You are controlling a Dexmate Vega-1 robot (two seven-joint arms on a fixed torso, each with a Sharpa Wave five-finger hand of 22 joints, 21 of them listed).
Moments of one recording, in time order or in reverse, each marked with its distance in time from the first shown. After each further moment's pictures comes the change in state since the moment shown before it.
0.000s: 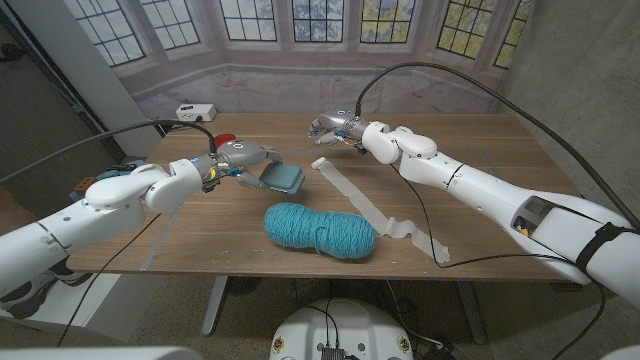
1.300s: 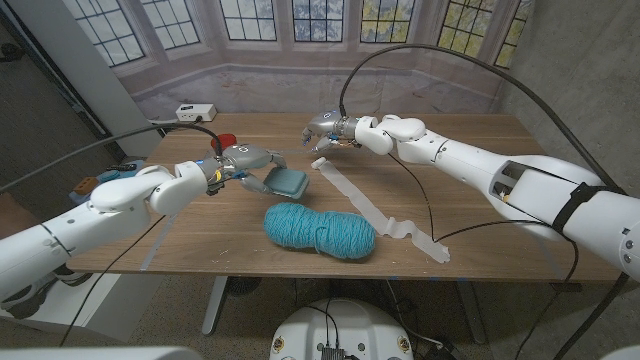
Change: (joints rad) left arm 0.005 -0.005 0.013 -0.047 0.001 0.038 -0.050; left_hand 0.000 0.000 0.004 -0.004 0.001 0.000 0.000 0.002 0.000 -0.004 -0.004 -0.004 0.016 0.000 0.000 -0.011 0.018 -0.006 -0.005 -0.008 0.000; right arm 0.210 0.123 -0.162 0.393 -0.145 0.297 -0.111; right_hand 0.074 -0.013 -0.013 0.006 0.000 0.019 -0.034 -0.008 0.000 0.017 -0.043 -0.004 0.000 0.005 0.005 0.000 0.009 0.012 0.002 -0.001 0.005
